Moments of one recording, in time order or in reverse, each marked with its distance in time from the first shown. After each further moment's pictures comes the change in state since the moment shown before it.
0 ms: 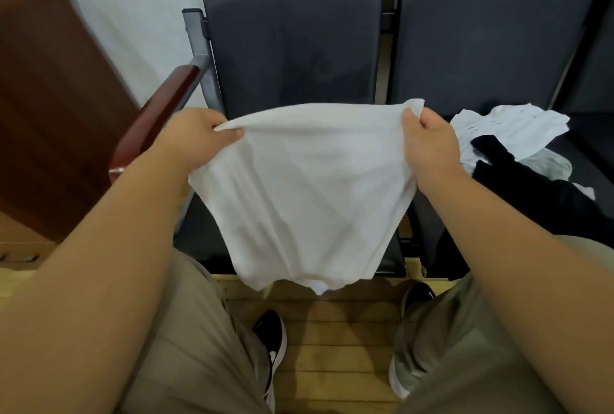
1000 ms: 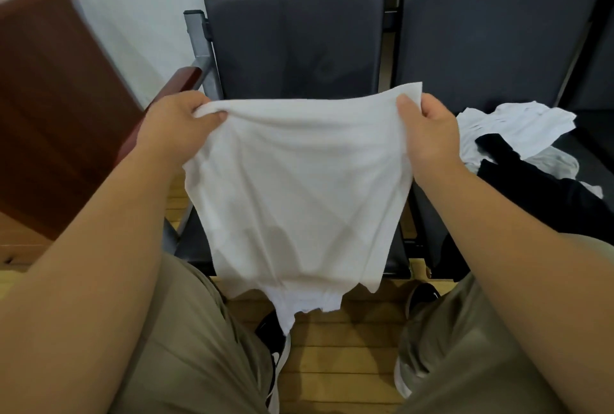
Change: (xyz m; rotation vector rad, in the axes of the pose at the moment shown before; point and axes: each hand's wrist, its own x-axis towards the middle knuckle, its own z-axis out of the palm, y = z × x) left_hand -0.001 -0.006 -0.017 -0.059 0.204 -0.030; right_hand 0.002 -0.014 0.006 0.211 -0.018 -0.113
